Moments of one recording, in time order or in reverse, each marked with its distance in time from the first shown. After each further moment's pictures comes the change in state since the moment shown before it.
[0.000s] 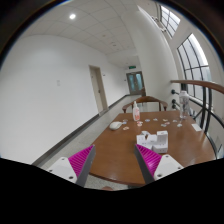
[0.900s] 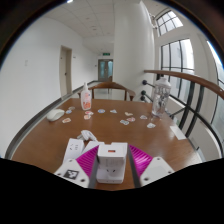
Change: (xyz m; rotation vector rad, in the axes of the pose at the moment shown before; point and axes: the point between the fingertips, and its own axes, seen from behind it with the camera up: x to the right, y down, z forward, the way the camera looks) arm 0.234 0.028 0.158 -0.153 0.385 -0.091
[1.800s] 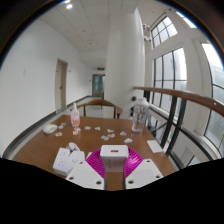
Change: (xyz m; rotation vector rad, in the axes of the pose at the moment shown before) arm 0.074 -0.052 -0.068 0.167 0.066 -0.001
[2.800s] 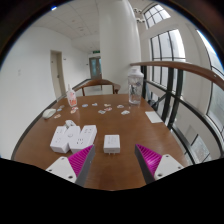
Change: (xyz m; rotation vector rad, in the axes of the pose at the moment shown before) arm 0.016 0.089 -0.025 -0.216 -0.029 0.111
